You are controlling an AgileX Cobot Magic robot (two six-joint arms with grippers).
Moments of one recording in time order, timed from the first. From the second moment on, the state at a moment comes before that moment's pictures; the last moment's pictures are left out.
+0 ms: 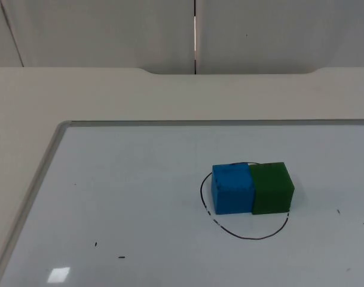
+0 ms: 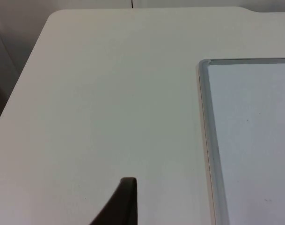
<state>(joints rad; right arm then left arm) 0.26 0.00 -0.52 0.03 1.08 -0.03 0.03 0.00 -0.50 0.01 1.09 0.00</state>
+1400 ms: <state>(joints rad) 0.26 0.00 -0.52 0.03 1.08 -0.04 0.03 0.00 -0.50 0.00 1.09 0.02</state>
